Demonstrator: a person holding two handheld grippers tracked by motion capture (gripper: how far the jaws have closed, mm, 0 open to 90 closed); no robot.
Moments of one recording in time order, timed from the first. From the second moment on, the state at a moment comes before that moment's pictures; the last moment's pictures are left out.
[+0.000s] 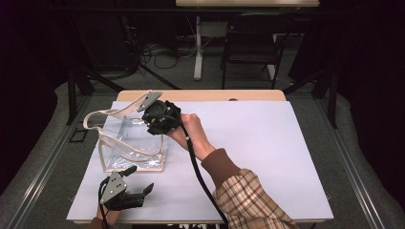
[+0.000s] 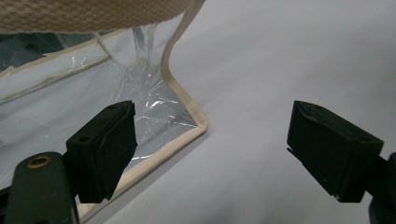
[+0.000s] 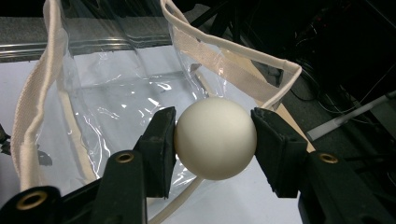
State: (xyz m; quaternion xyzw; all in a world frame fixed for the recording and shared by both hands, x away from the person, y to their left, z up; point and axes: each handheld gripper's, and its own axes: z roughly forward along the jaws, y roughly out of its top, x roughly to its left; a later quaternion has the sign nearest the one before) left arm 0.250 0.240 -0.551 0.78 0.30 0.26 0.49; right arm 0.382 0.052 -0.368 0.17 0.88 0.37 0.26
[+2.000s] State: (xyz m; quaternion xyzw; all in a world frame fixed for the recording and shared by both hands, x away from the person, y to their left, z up) left arm 0.250 0.240 -0.550 0.78 0.30 0.26 0.49; right arm 0.382 0.076 -0.393 0.16 0.91 0.33 0.22
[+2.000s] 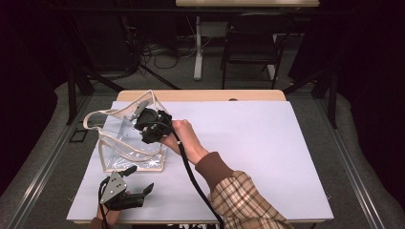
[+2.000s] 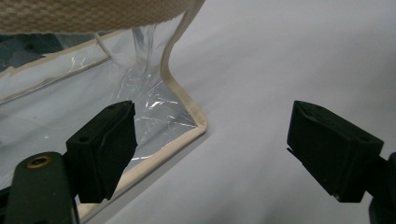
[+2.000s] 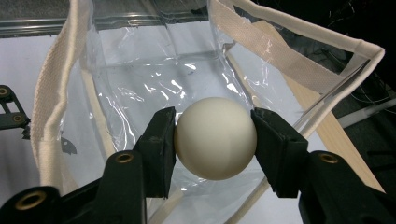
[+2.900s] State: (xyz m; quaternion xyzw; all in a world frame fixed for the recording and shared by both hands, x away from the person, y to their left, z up) left arm 0.250 0.240 -0.550 0.78 0.30 0.26 0.49; right arm 0.385 0.071 -0.395 0.18 0.90 0.33 0.20
